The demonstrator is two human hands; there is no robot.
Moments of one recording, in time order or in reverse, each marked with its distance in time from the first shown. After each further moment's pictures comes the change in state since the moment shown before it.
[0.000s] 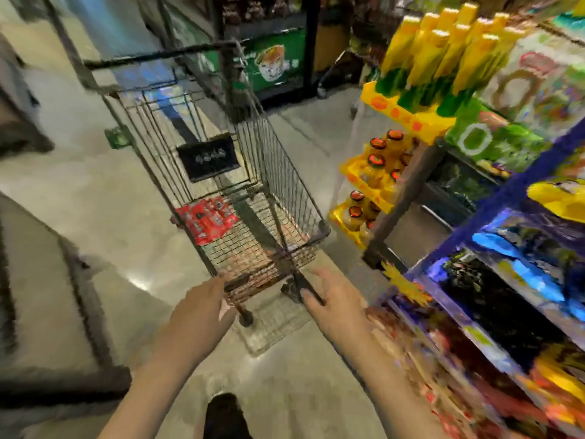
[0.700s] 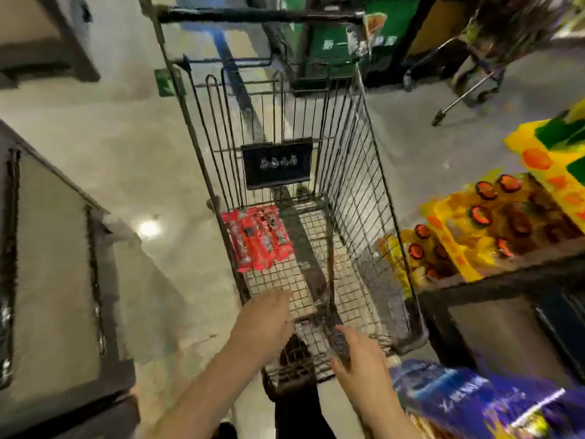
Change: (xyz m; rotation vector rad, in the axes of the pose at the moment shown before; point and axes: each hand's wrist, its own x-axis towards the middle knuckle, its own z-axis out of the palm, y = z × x) left_hand 0.247 -0.111 -0.011 -0.139 -0.157 0.038; right_hand 0.220 -0.055 0.124 -0.298 -0.392 0.019
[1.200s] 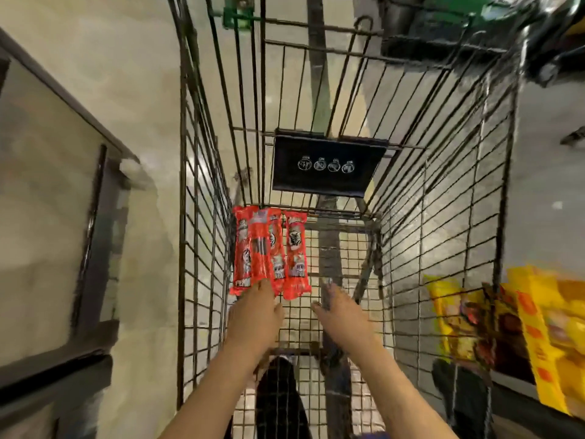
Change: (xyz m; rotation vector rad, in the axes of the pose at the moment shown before) left_hand 0.210 -0.065 0.046 -0.352 0.092 -0.624; right_hand 0.321 -0.017 0.006 -0.117 -0.387 -0.117
